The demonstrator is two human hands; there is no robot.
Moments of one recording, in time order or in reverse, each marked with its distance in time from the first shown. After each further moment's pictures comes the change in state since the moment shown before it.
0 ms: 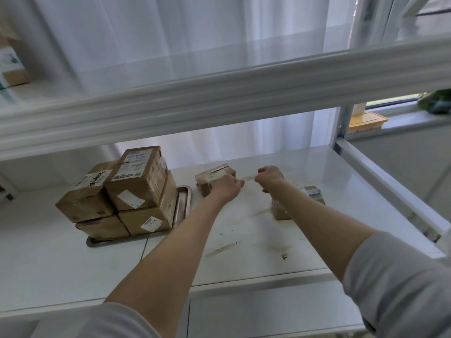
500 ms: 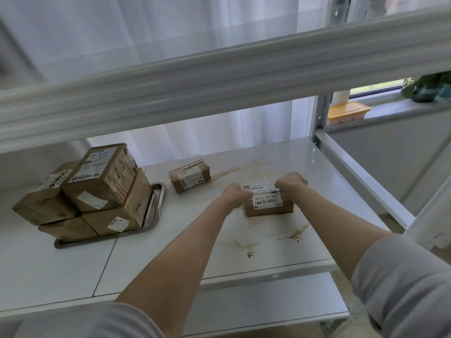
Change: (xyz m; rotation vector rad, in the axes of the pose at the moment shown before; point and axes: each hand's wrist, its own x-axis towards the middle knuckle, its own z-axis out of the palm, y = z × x) left_hand 0.014 0.058 0.088 -0.243 -0.192 -0.169; right_hand 0.040 0.083 -0.094 -0.267 0.112 0.268
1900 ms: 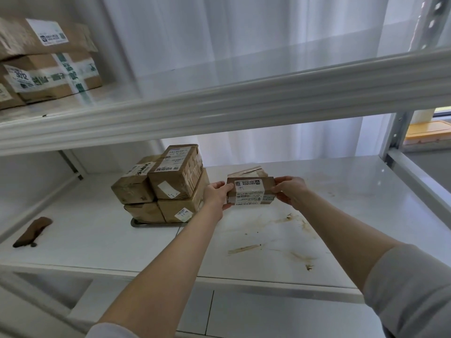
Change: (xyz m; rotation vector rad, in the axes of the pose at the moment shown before) left_hand -0.045 -0.101 -0.131 -0.905 0.504 -0.098; right_hand -0.075 -0.091 0.075 0.667 -0.460 -0.109
